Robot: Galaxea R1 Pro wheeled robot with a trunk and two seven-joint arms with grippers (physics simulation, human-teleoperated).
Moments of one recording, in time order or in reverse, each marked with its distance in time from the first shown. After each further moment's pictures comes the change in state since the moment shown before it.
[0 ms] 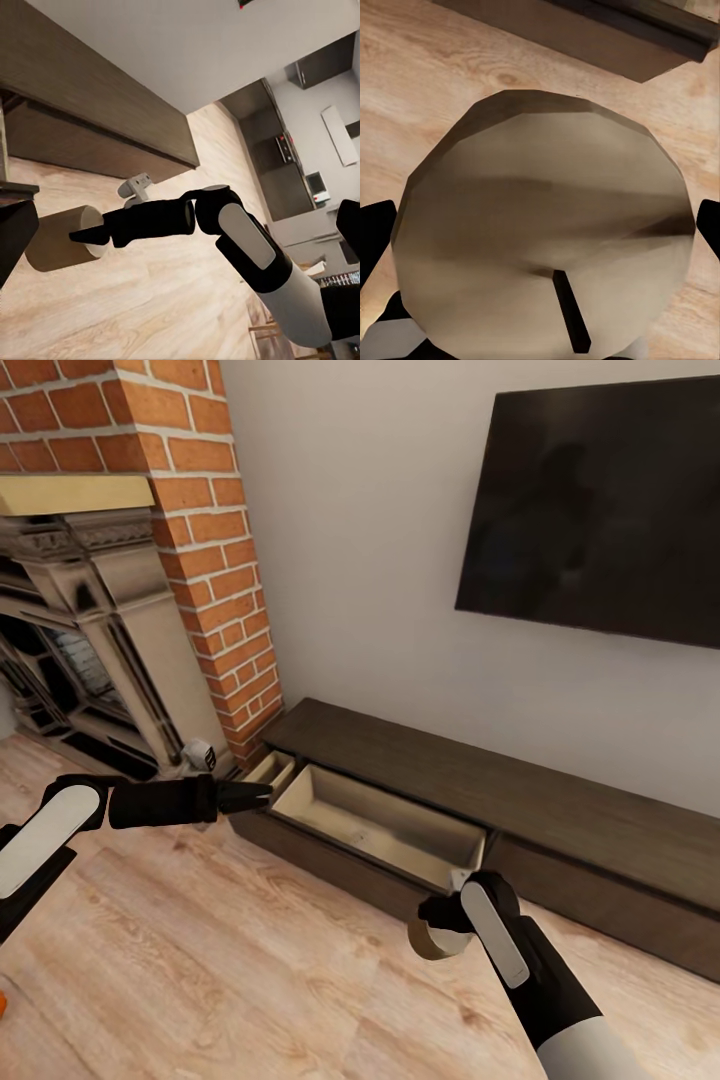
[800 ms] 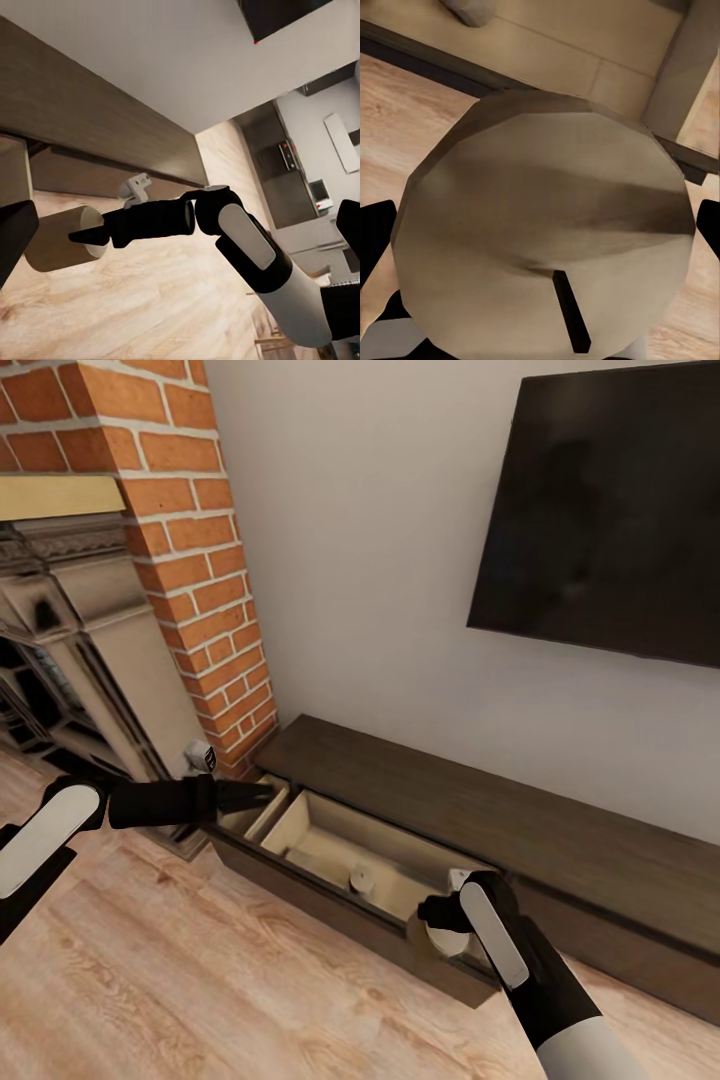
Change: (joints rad) left arm 0.000 0.000 0.000 0.000 0.000 0.000 0.000; right arm 0.000 0.000 0.004 -0.001 0.000 0.000 0.000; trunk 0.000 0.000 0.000
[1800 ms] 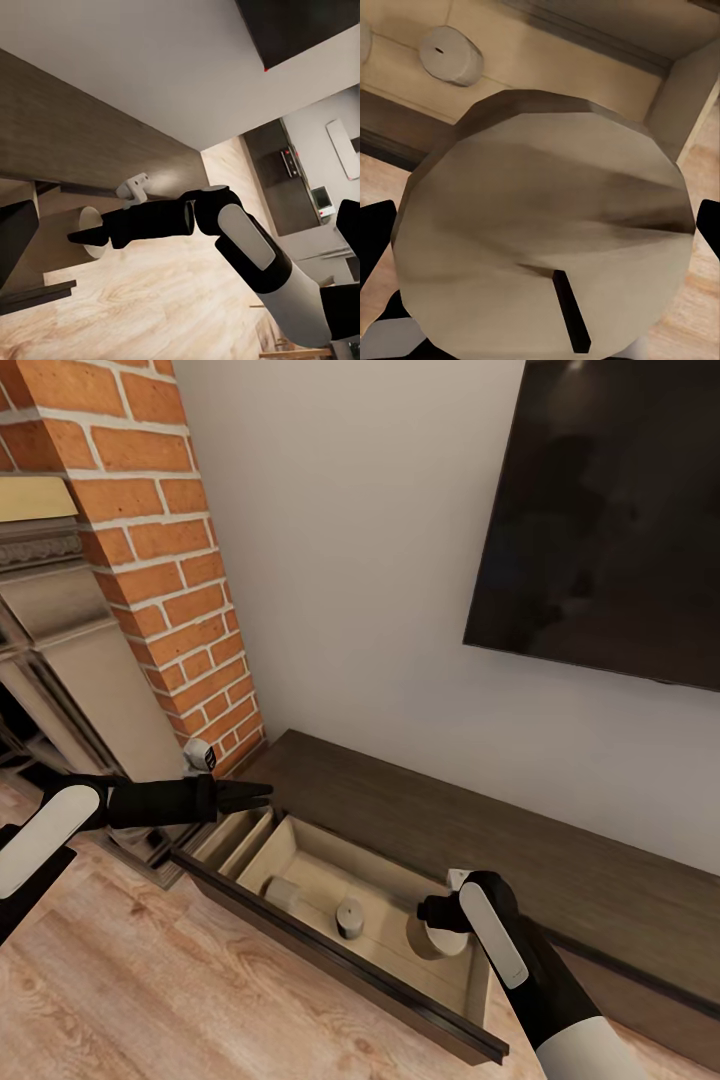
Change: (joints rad) left arm 0.000 0.000 0.000 -0.001 0.000 0.000 -0.001; right arm 0.000 0.002 0.002 0.000 0.000 0.000 0.000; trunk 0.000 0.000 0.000
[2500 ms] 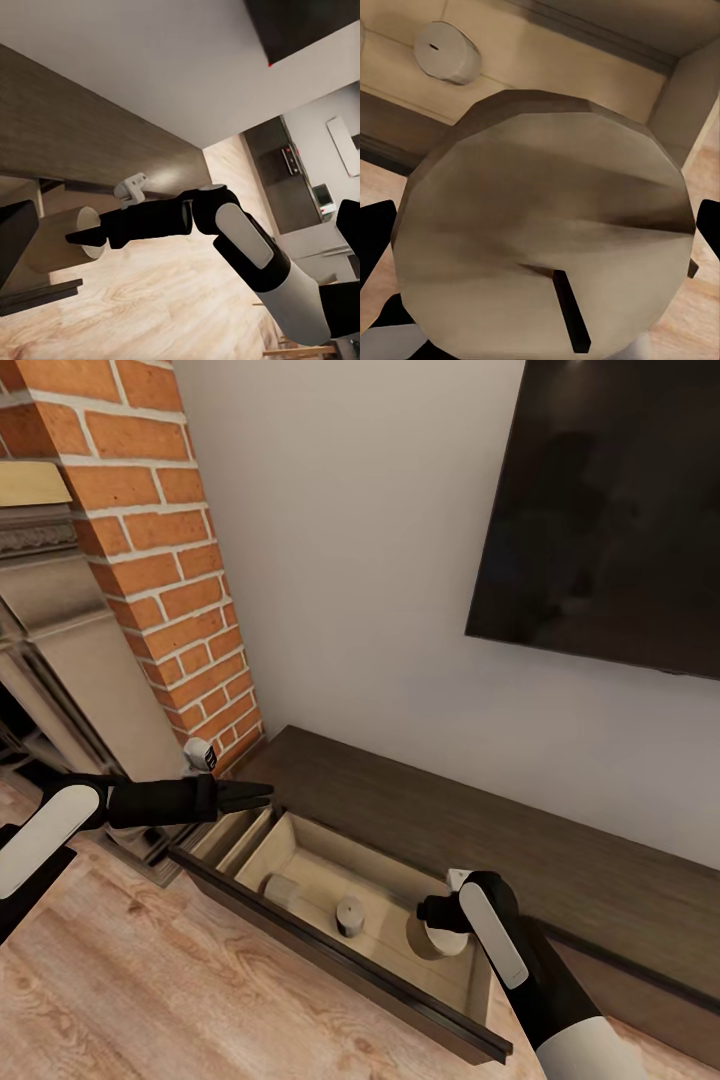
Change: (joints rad) left arm 0.000 0.000 0.000 -0.010 -0.001 0.000 0.000; right arm 0.001 0.000 0.000 0.001 0.001 -0.001 0.003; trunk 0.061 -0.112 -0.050
